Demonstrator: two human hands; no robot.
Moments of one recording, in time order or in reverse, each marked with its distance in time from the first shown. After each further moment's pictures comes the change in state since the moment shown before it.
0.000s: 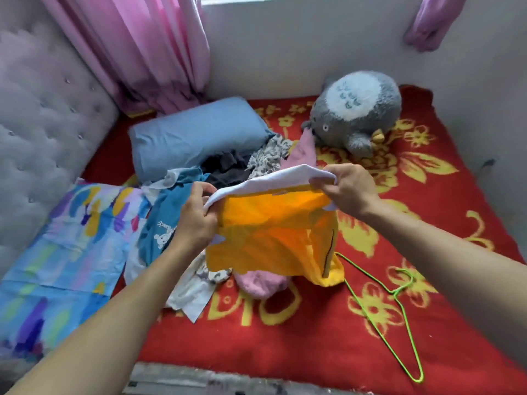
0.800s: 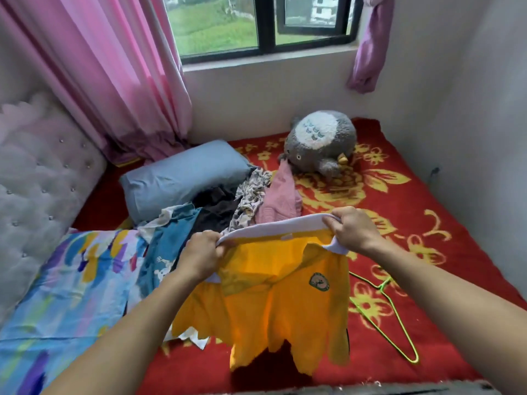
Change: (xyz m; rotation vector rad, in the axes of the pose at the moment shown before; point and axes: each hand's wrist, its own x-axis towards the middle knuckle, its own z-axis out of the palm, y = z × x) left_hand -0.043 0.026 -0.051 0.520 -0.310 0.113; right_hand -0.109 -0.027 -0.036 -0.014 -0.046 0.271
